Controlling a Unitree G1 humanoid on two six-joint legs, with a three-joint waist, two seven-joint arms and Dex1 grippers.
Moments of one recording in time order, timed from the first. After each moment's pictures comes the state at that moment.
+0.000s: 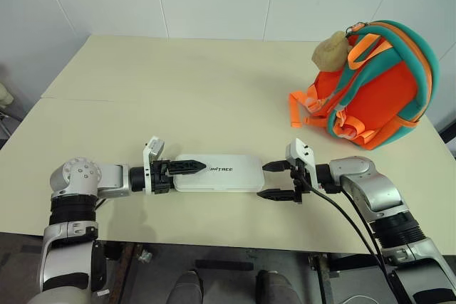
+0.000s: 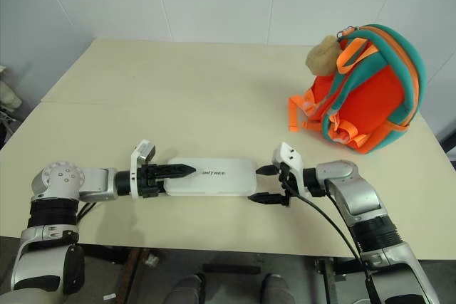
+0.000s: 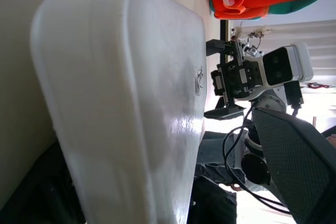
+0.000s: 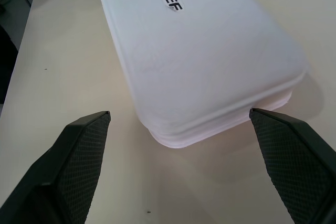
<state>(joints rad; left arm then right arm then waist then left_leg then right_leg) -0.68 0.56 0.24 0.41 -0.98 1.59 -0.55 -0.54 -0.60 0.19 0.11 0.30 0.45 1.21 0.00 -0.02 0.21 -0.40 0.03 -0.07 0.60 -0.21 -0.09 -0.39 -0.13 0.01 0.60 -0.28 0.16</state>
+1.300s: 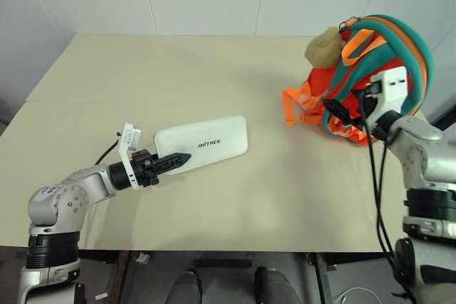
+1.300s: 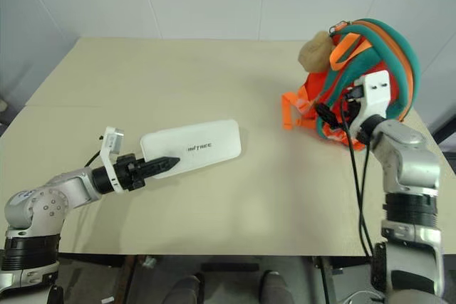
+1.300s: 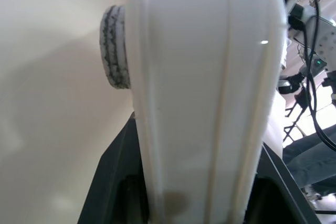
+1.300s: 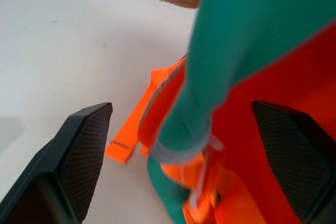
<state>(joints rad) -0.38 0.62 0.27 -0.12 -0.83 0.96 -0.75 -0.78 -0.57 -0.22 0.31 0.28 0.54 0.51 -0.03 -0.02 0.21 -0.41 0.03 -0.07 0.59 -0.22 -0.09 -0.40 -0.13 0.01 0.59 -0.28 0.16</state>
